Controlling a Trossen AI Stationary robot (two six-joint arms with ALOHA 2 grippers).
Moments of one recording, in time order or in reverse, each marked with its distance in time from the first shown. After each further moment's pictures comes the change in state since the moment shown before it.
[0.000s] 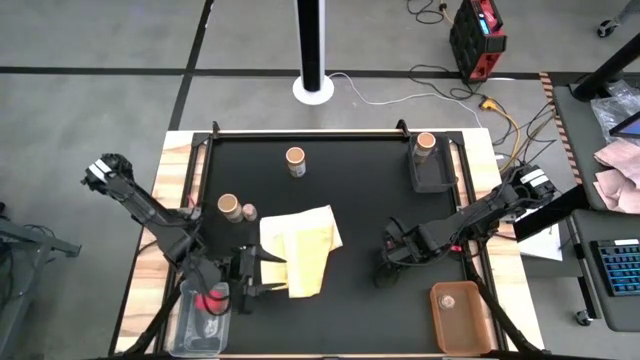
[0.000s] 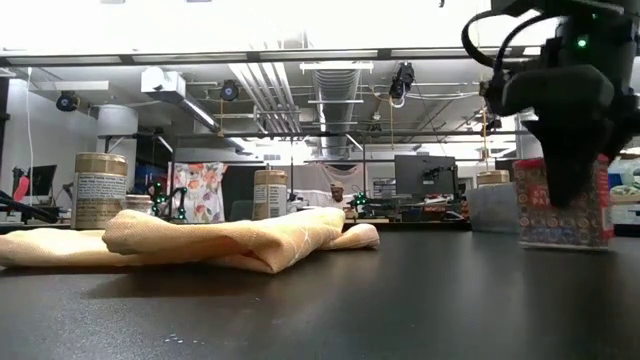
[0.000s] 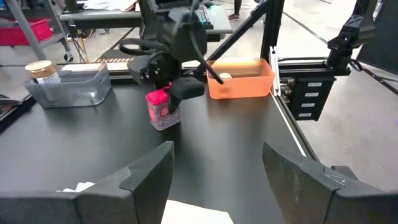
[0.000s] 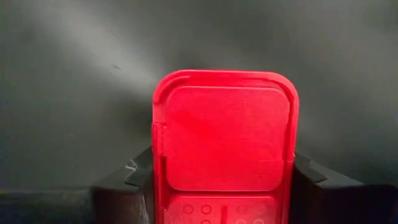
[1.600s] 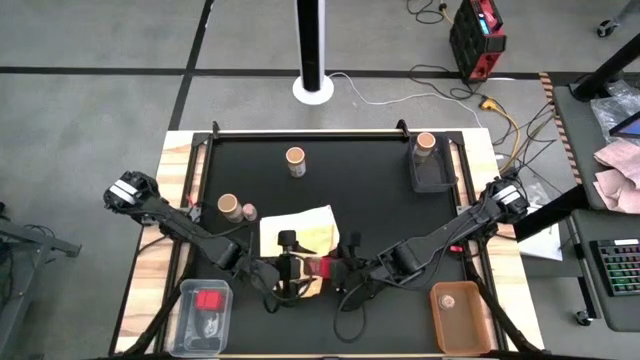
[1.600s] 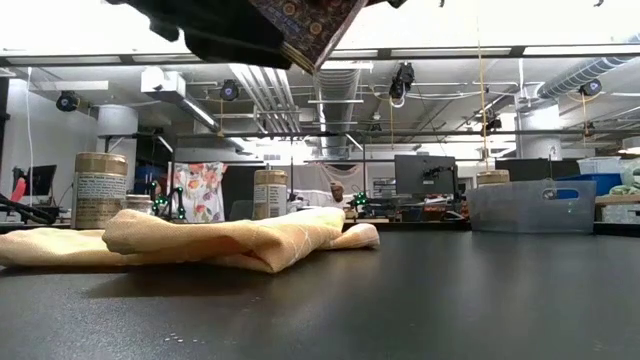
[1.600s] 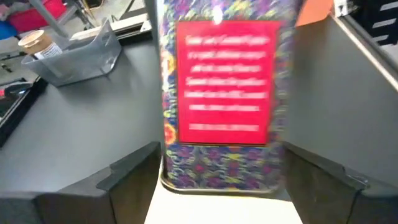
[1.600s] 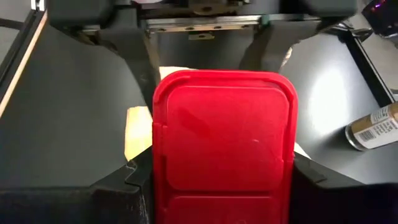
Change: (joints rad) left arm 0.209 0.340 0.117 0.004 0.116 0.156; right arm 0.078 0.260 0.538 0.451 0.338 -1.104
